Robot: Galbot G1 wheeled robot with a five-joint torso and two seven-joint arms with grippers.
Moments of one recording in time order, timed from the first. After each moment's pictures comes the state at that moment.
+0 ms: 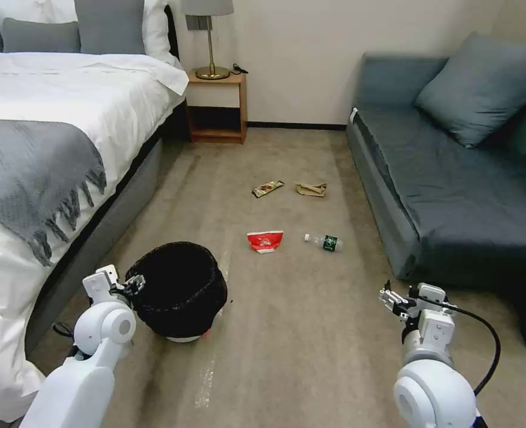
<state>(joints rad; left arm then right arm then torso) 1.16 -1.13 -0.53 -1.84 -0.85 0.58 -0.75 -1.50 1.28 0.46 2.23 0.30 -0.52 0.65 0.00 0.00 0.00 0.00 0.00</state>
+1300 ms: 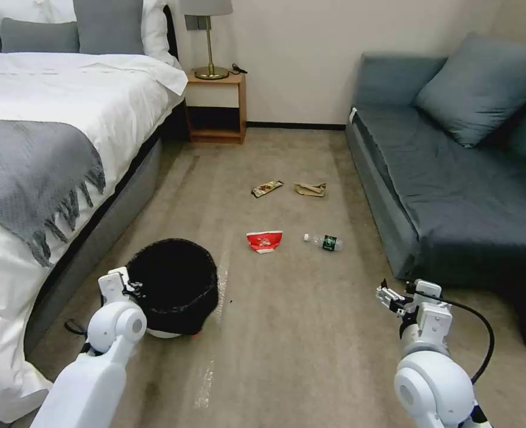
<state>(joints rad) 1.21 -1.16 -0.51 -1.86 -0.59 0.57 -0.69 -1.47 1.27 0.44 2.23 0.37 -0.57 0.64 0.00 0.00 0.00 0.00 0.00</state>
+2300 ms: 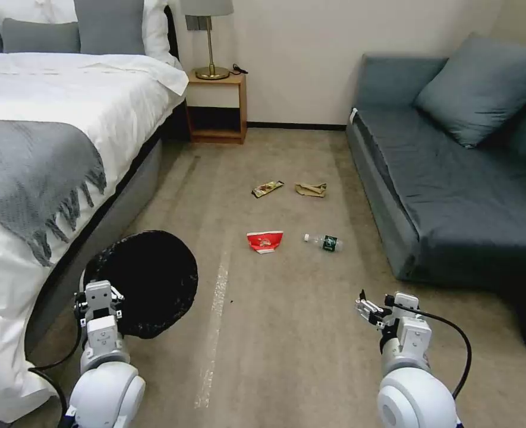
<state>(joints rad) 1.51 -1.25 -0.54 -2.12 -0.08 0.28 -0.60 -1.53 1.33 0.38 2.23 0.30 -0.54 0.61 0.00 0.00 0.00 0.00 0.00</state>
